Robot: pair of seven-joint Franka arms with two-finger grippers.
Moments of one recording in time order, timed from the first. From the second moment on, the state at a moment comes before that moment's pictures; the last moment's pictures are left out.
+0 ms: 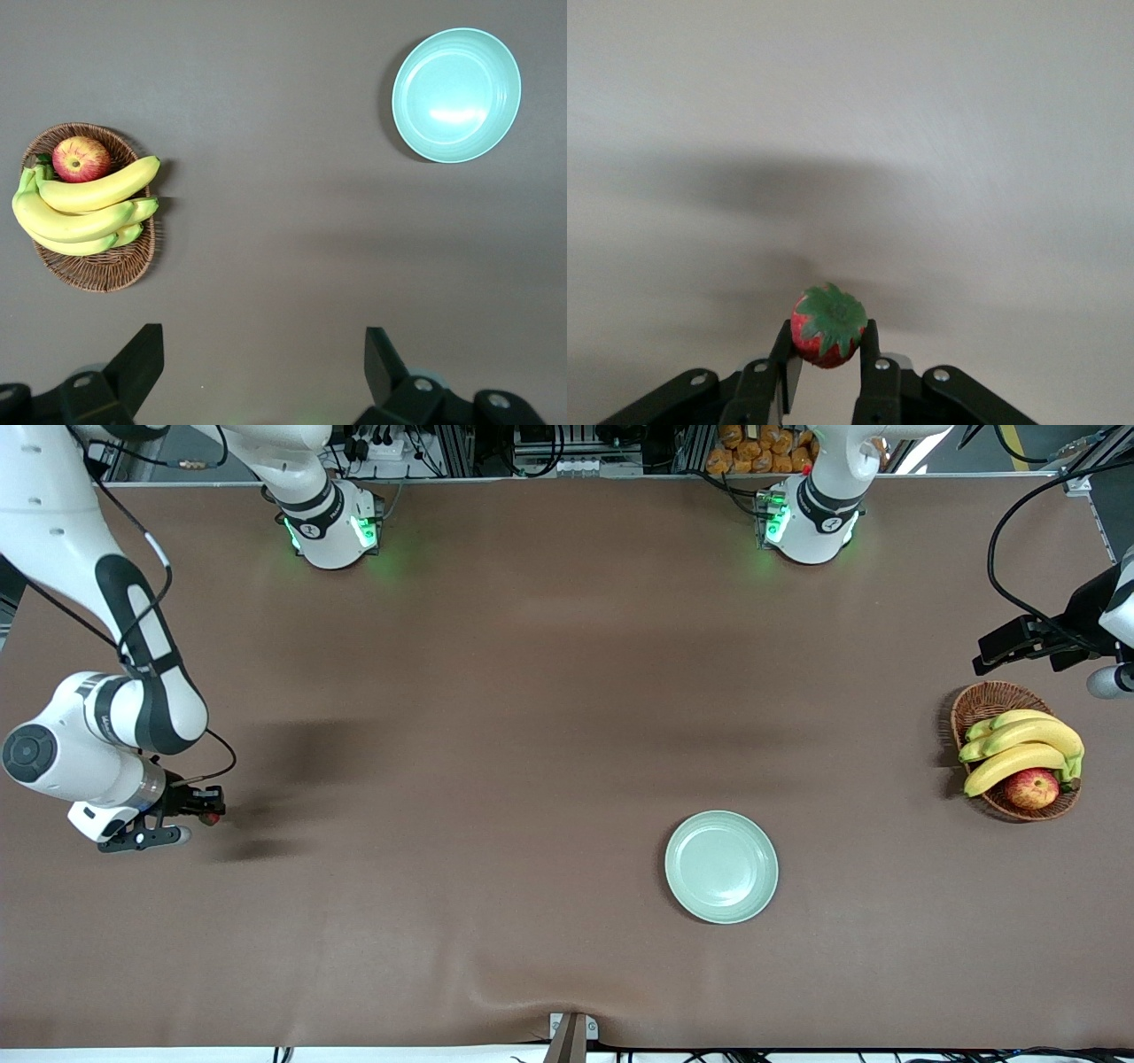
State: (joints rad) left arm -0.06 0.02 0.06 -1.57 -0.02 1.55 -0.06; right arm -0.24 0.50 0.09 -1.84 -0.05 2.36 -0.33
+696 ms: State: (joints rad) left arm -0.06 0.02 0.06 -1.57 -0.02 1.55 -0.06; right arm 0.06 0.48 0.23 -1.77 -0.04 2.36 -0.28
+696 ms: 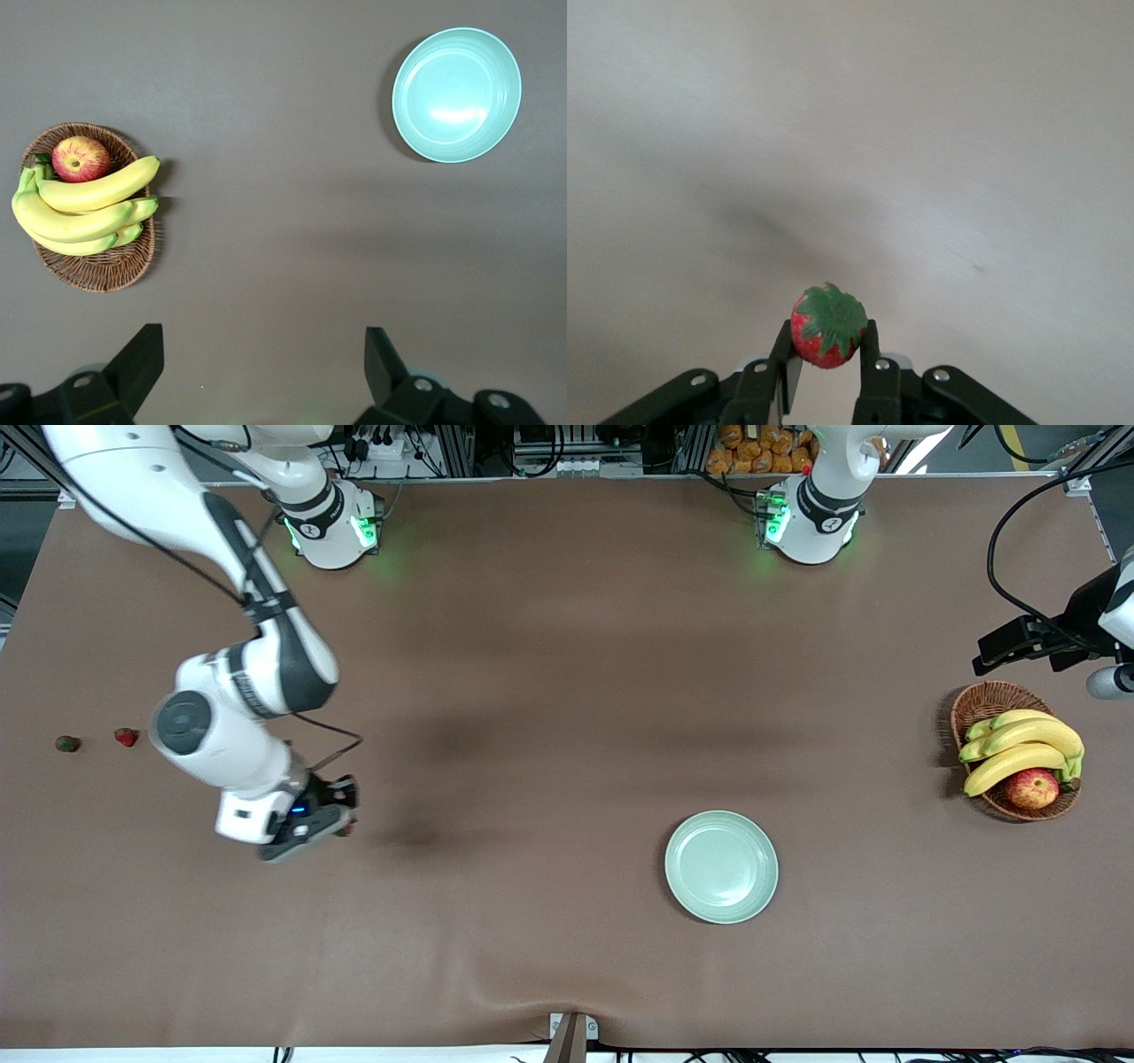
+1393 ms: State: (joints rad) left arm -0.06 0.05 0.06 -1.57 -0.02 1.55 -0.06; right arm 0.46 0.75 0.23 -1.51 -0.02 2.43 0.00
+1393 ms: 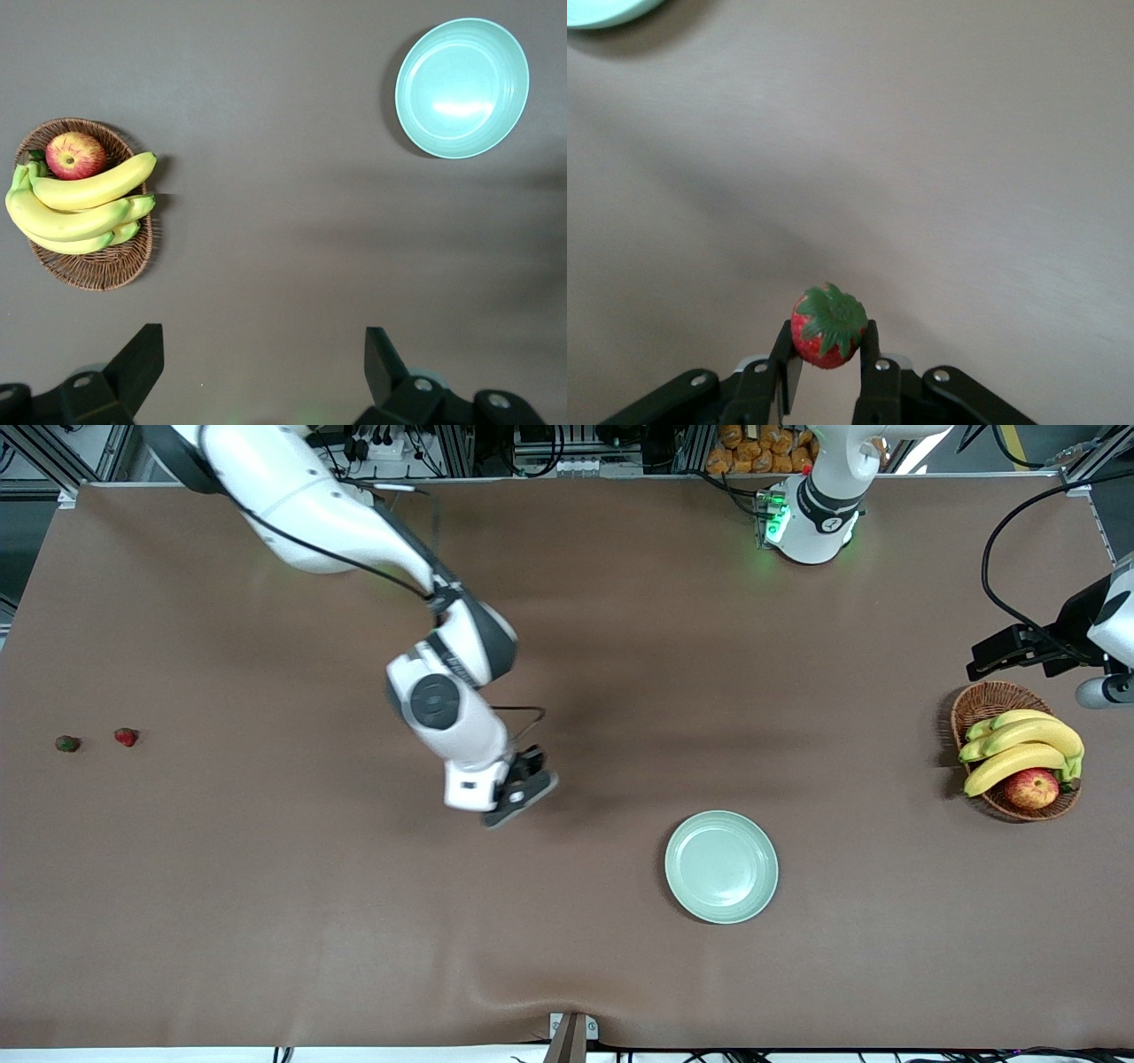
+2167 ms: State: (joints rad) left arm -0.08 0.10 0.05 -1.57 -0.02 1.55 -0.06; right arm 0.54 0.90 0.22 -1.46 -0.02 2.61 0.00
